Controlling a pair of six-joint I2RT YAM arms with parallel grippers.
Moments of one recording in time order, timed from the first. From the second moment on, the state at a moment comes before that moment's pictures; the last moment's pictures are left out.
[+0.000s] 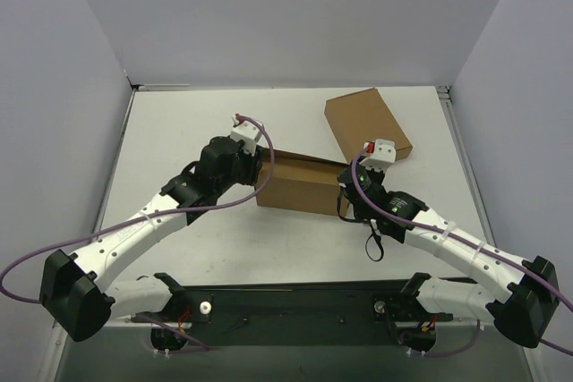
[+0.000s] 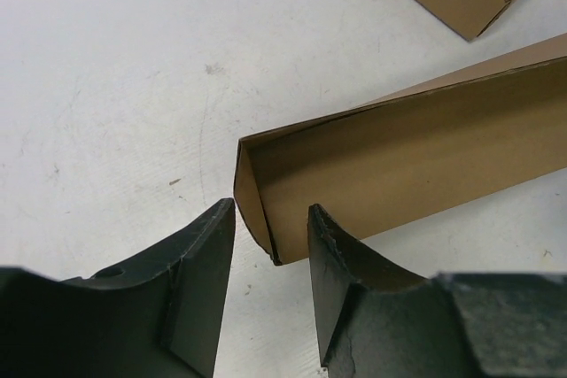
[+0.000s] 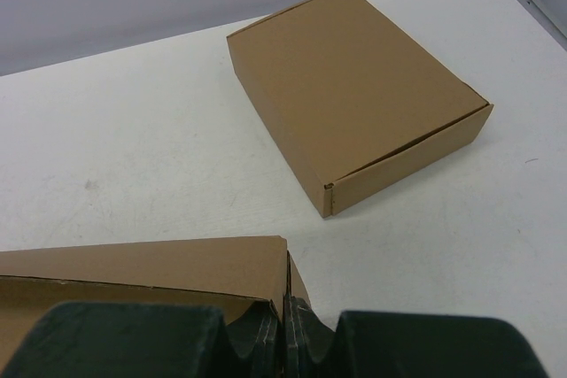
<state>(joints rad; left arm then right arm) -0.69 1.18 0.96 -0.21 -0.19 -0.12 0.83 1.10 0.81 -0.42 0.82 0.68</state>
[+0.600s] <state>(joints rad) -0.69 1.22 0.96 -0.24 -0.23 -0.09 0.83 1.10 0.81 -0.42 0.82 0.68</state>
